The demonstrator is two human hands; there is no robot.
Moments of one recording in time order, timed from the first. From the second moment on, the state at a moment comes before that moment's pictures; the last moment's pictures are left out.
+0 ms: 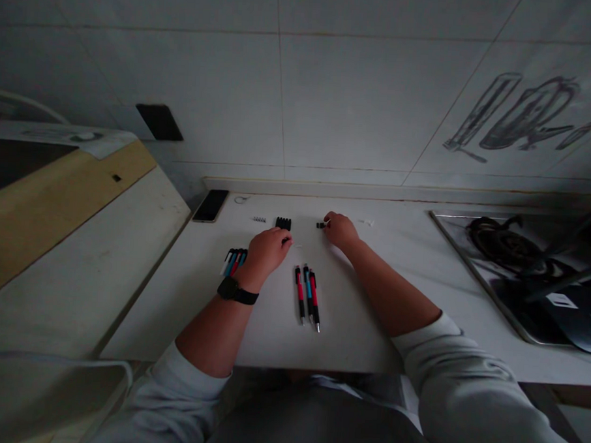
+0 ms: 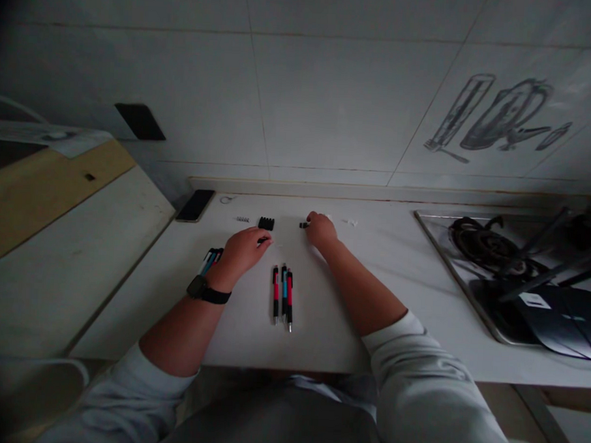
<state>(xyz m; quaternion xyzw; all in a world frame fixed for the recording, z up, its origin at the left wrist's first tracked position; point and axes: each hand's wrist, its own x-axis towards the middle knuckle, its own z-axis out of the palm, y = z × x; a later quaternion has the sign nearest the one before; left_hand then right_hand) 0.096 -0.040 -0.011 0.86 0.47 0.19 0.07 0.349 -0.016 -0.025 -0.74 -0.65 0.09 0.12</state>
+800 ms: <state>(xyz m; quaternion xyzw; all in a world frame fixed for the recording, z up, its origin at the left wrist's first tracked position) 0.096 -0.042 -0.007 0.86 0.47 0.19 0.08 0.355 -0.016 -0.021 -0.70 -0.70 0.08 0.12</state>
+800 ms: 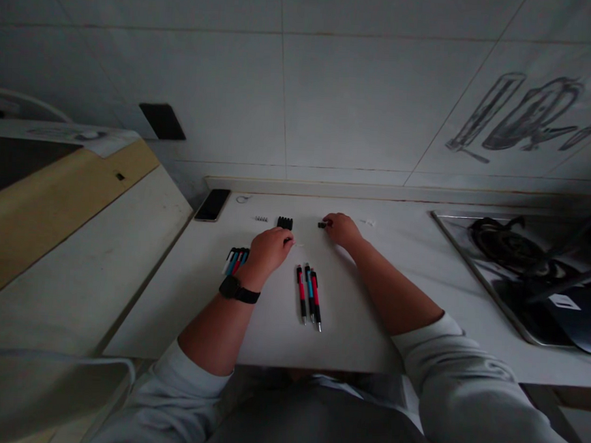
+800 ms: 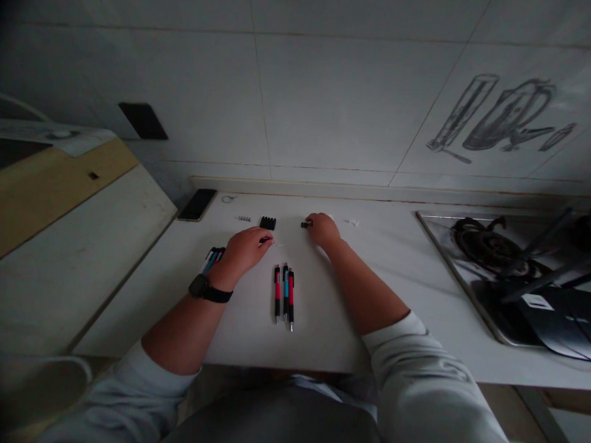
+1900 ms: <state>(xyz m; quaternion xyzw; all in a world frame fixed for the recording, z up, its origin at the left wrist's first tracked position) 0.092 -0.035 -0.015 0.87 0.46 0.19 0.06 0.484 -0.061 -0.021 -0.71 -0.51 0.03 0.48</state>
